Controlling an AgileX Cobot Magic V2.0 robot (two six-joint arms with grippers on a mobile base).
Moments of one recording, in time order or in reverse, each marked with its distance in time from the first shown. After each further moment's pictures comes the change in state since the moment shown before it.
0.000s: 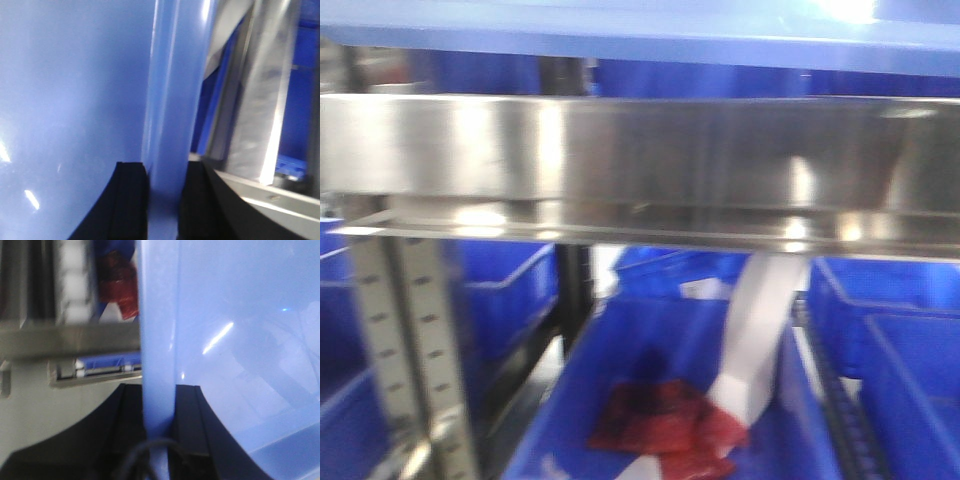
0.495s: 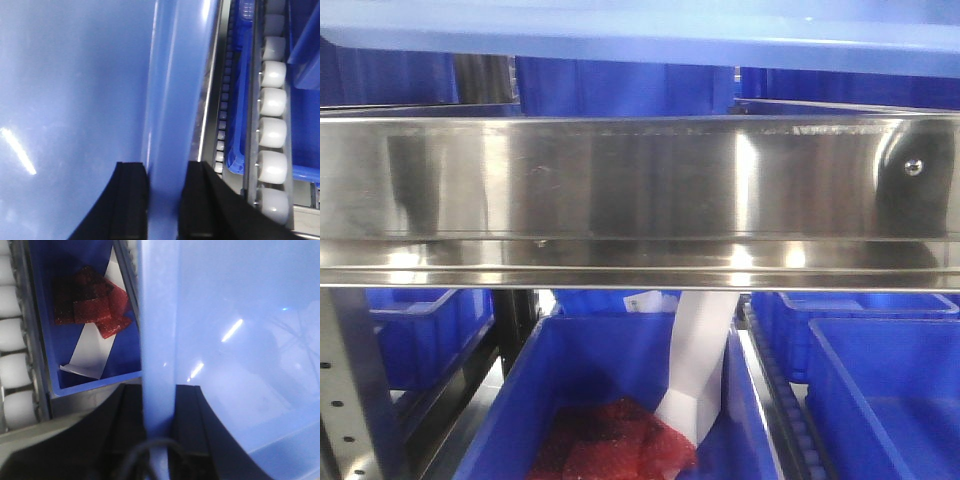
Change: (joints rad) left arm 0.000 0.013 0.000 0.000 0.000 0.000; right arm -0.001 0.000 0.000 -0.005 0.002 0.000
